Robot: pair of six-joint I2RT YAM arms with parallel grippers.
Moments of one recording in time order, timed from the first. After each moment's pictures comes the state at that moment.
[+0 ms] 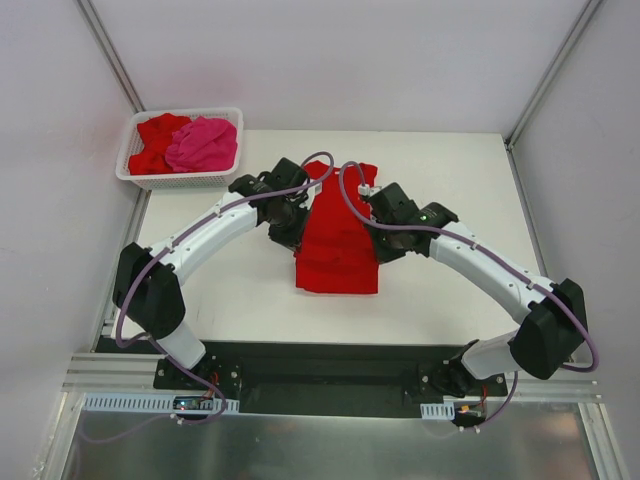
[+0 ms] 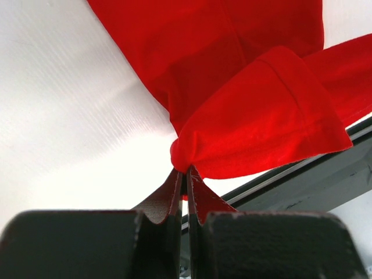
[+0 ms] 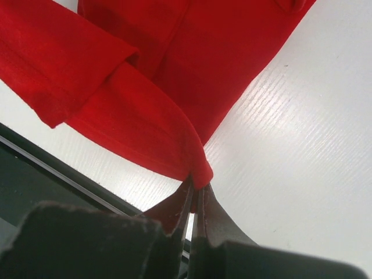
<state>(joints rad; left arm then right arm) -0.61 1.62 1.41 -0.95 0.18 -0.22 0.70 1.42 1.21 -0.88 0.08 0.24</state>
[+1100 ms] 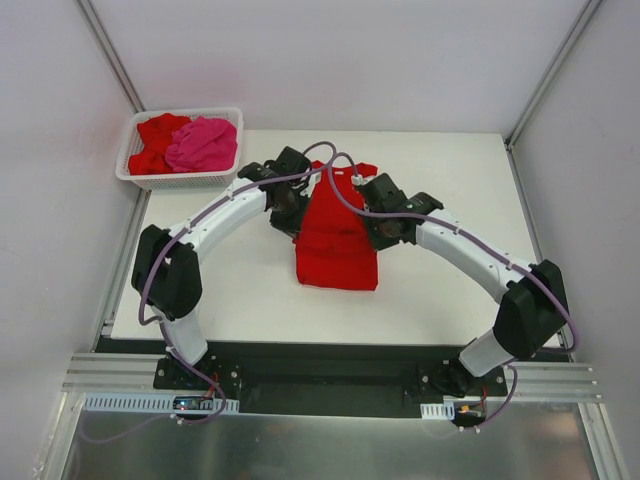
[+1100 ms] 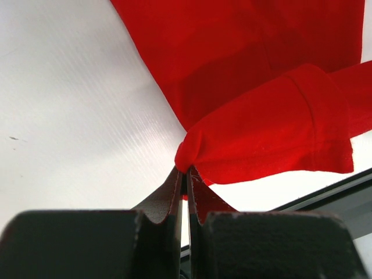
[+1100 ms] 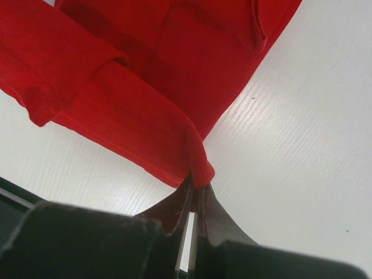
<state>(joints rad) -0.56 1.77 1.53 -0.94 0.11 -0.18 0.68 1.54 1.29 -0.83 0.17 0.21</state>
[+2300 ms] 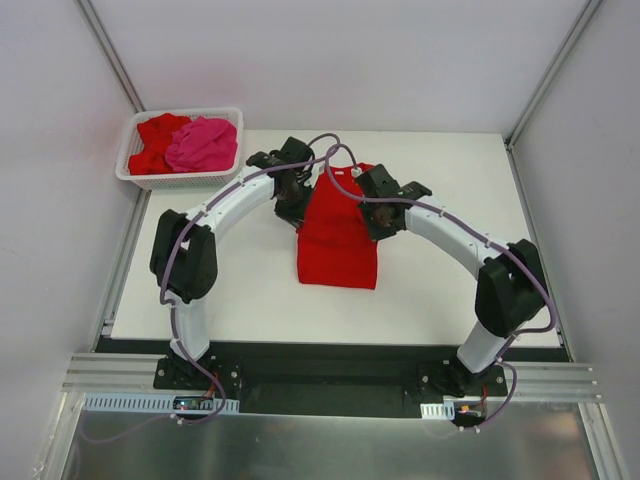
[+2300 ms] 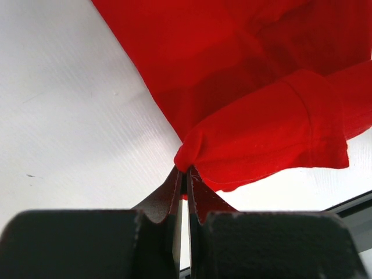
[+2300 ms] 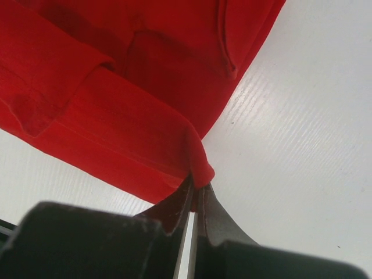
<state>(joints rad) -0.52 1.92 1.67 -0.94 0.14 -0.13 0.62 1.69 1.37 -0.80 0.18 0.20</state>
